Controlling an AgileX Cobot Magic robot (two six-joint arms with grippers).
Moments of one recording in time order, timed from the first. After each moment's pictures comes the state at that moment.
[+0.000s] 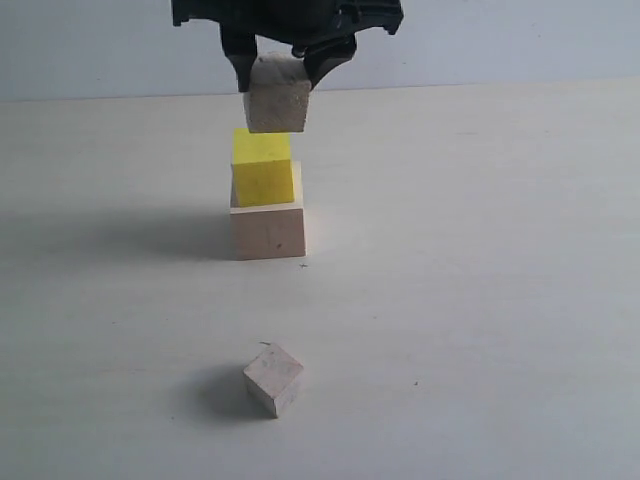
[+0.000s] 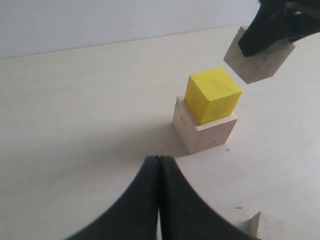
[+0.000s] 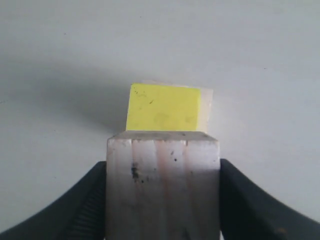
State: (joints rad) left arm -0.46 0.69 -0.68 0.10 0.60 -0.18; right arm 0.73 2.03 -2.02 -0.05 1.22 0.54
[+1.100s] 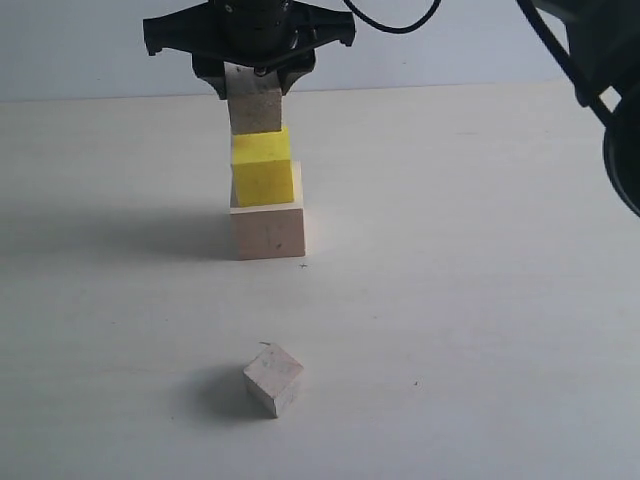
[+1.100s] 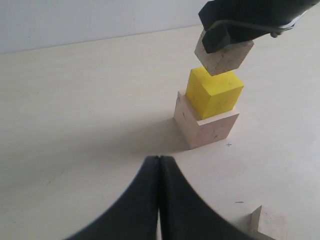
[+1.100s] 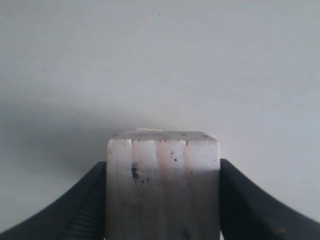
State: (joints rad) left arm -0.46 0.69 -0.68 0.10 0.62 -0.18; right arm 0.77 2.22 -2.22 -0.22 1.22 0.65
